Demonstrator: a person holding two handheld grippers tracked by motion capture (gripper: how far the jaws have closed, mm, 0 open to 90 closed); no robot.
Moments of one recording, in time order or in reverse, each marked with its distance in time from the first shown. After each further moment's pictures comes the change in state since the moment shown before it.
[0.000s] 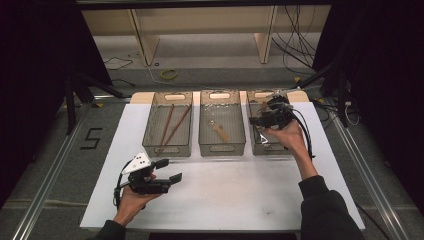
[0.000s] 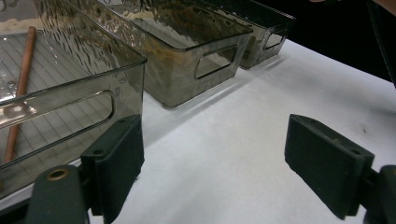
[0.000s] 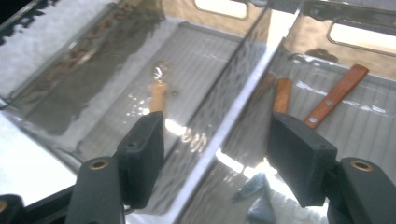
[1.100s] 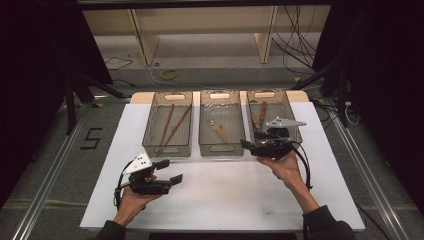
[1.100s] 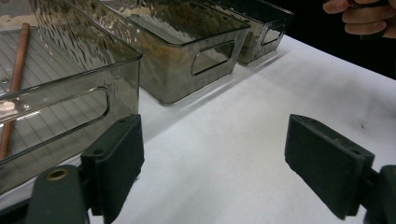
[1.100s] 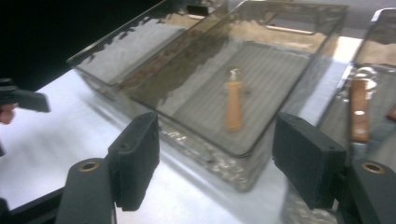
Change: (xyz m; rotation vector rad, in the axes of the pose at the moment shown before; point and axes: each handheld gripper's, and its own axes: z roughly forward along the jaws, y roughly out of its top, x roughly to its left) left arm -0.002 -0.001 0.001 0.014 -0.008 0.006; right arm 0.059 -0.069 -0.026 -0.200 0.135 -0.043
